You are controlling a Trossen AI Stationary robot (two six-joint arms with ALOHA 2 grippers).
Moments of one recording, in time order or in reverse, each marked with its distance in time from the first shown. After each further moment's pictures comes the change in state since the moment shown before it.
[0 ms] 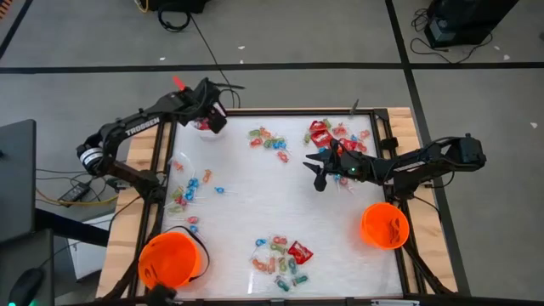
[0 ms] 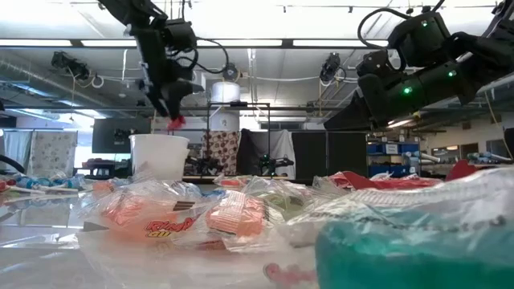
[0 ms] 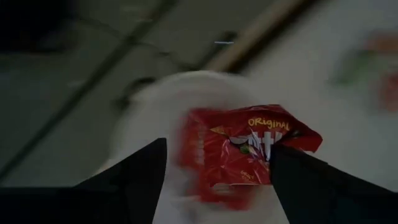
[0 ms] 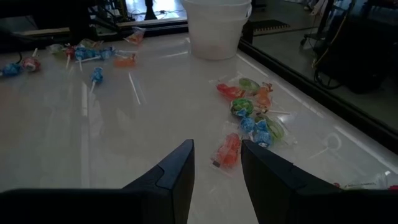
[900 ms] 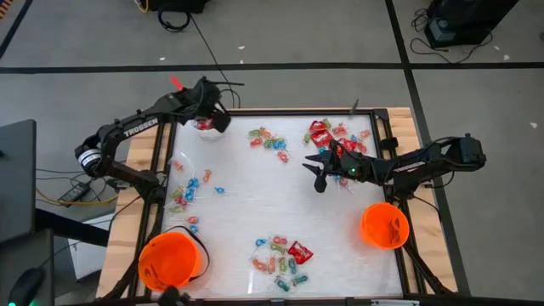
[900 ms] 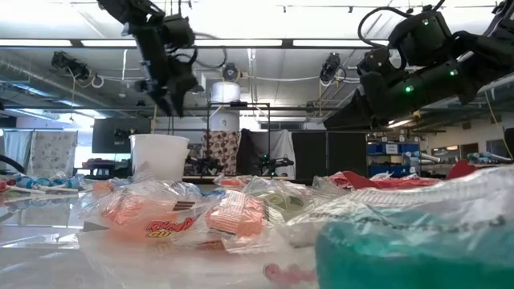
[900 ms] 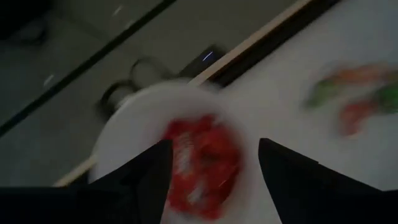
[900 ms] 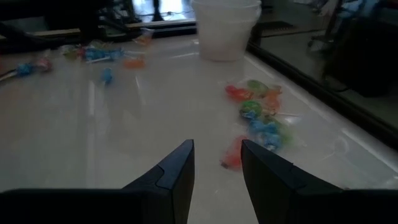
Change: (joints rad) left arm -0.013 -0.015 -0.009 0.084 0.199 -0.078; right arm 0.005 0.000 0.000 0.005 0.006 -0.007
